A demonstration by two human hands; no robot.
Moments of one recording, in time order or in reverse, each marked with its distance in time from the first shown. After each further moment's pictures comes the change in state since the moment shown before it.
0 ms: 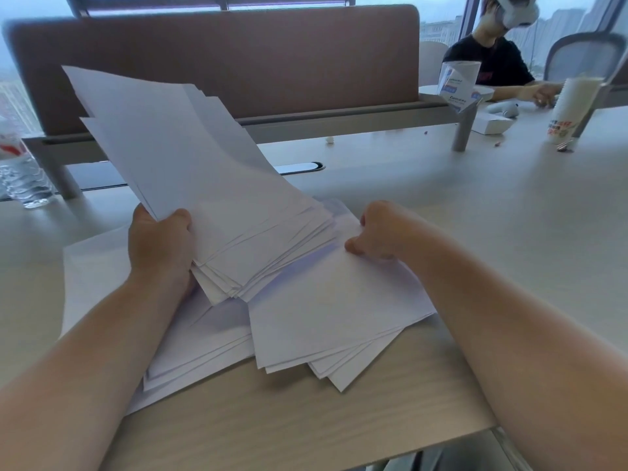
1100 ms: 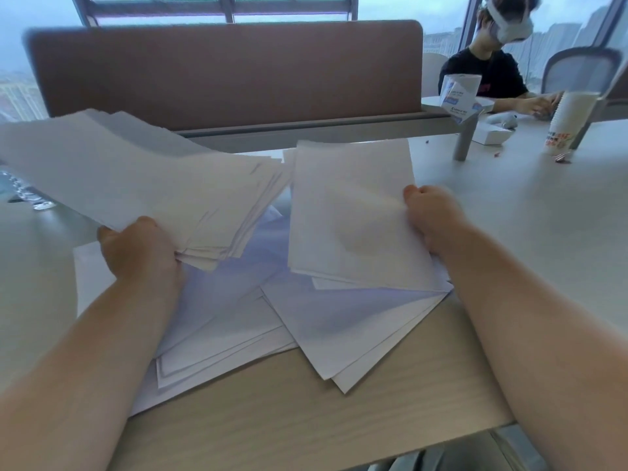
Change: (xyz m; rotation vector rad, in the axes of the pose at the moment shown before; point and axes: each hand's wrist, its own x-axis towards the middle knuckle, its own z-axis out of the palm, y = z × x) left_hand 0.014 0.006 -0.019 -0.284 0.238 -0.151; right_hand 0.034 0.050 -0.009 0.808 0.396 0.248
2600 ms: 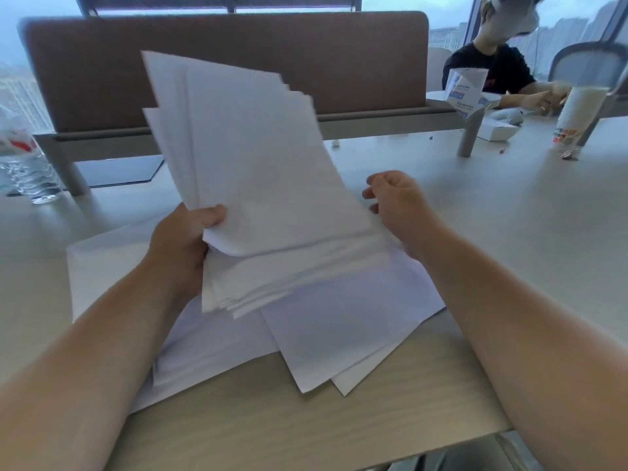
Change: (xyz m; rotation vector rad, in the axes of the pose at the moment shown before) left_hand -0.033 0.006 0.009 -0.001 -0.718 -0.236; right_hand -0.040 -0.028 0.030 0.180 -0.160 -0.180
